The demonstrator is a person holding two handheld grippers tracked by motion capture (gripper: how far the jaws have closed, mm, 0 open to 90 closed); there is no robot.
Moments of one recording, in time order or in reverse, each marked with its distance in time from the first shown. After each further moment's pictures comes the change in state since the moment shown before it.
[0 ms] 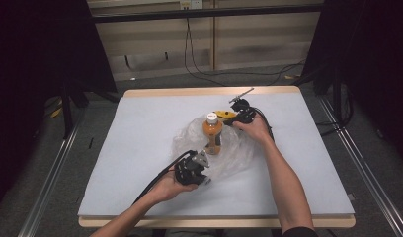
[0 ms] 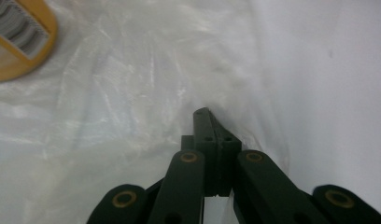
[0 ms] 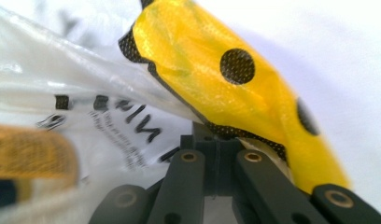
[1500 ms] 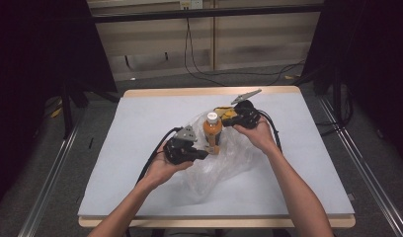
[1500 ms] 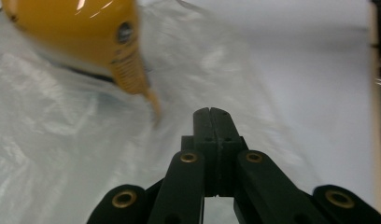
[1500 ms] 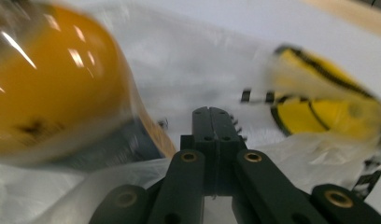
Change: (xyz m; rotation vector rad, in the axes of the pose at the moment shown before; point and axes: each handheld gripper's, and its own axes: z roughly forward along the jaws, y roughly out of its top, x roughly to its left) left arm 0.044 0.021 -0.046 -0.213 0.099 -0.083; right arm 0.057 -0.010 -0.052 -0.160 0.010 -0.118
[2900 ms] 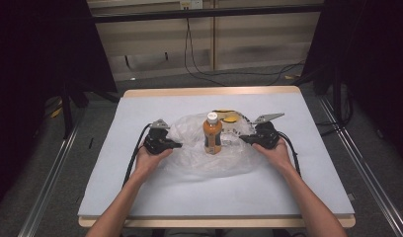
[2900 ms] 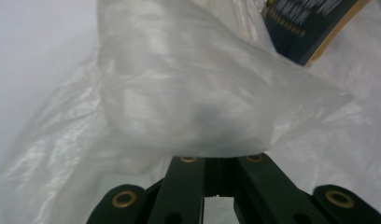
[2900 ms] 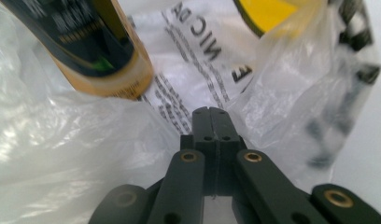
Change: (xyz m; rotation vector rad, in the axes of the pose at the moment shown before) left arm 0.070 -0.065 -0.016 -0.128 0.146 -0.287; right arm -0.014 -0.085 -0.021 -0.079 -0.021 0.060
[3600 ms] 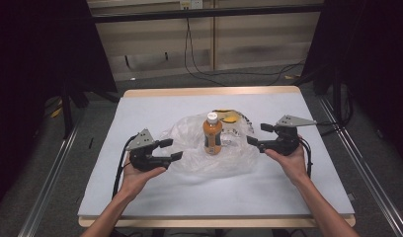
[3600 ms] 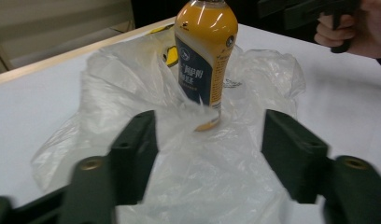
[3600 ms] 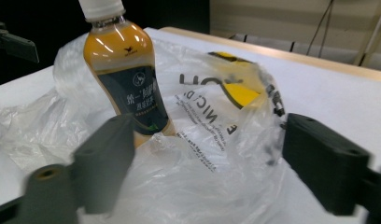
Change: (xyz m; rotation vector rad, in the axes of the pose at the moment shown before) left arm -0.055 -0.019 -0.066 -0.251 0.003 0.147; right arm 0.036 -0.002 -0.077 -0.300 -0.095 0.030
